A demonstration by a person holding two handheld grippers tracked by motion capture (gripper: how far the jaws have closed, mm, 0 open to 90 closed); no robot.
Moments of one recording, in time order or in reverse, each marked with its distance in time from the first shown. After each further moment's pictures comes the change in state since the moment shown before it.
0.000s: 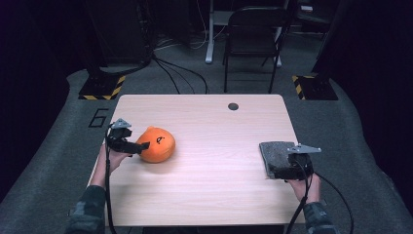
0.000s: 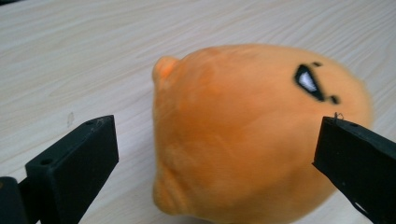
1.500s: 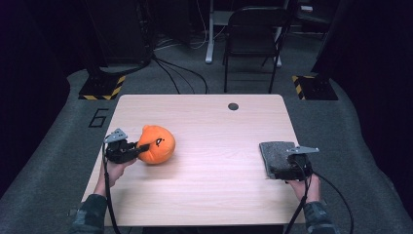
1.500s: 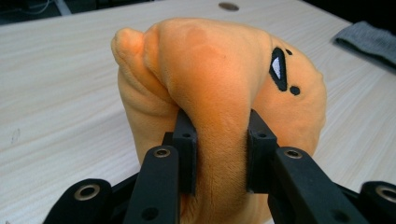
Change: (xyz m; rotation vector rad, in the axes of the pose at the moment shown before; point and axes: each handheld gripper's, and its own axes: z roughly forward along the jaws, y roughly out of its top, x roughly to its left) left arm -0.027 -0.026 -0.021 -0.221 -0.101 0.024; right arm -0.008 -0.009 0.014 0.073 -0.015 -0.003
